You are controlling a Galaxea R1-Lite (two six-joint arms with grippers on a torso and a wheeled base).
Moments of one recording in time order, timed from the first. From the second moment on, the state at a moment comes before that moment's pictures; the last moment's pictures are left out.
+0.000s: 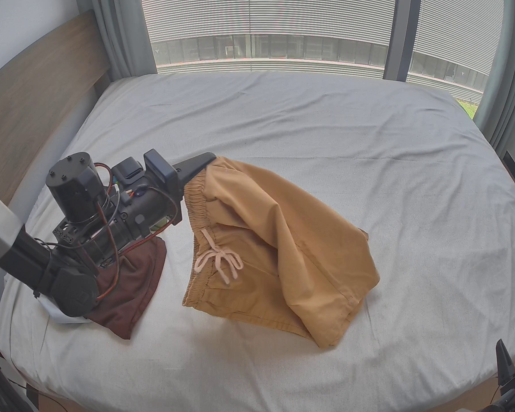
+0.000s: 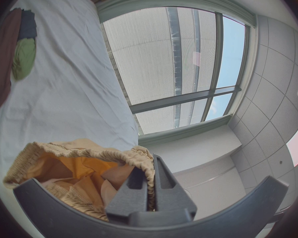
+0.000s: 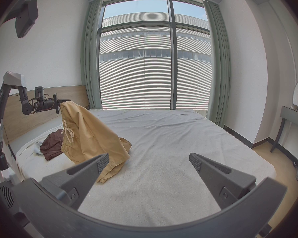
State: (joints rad) left arm -0.40 1.89 -0.75 -1.33 -0.35 -1.23; right arm 0.00 0.02 -0.02 0.00 0.00 0.00
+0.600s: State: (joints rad) left arm -0.29 1.87 -0.58 -1.41 -0.42 -1.09; right arm 0.00 0.02 -0.02 0.00 0.00 -0.01
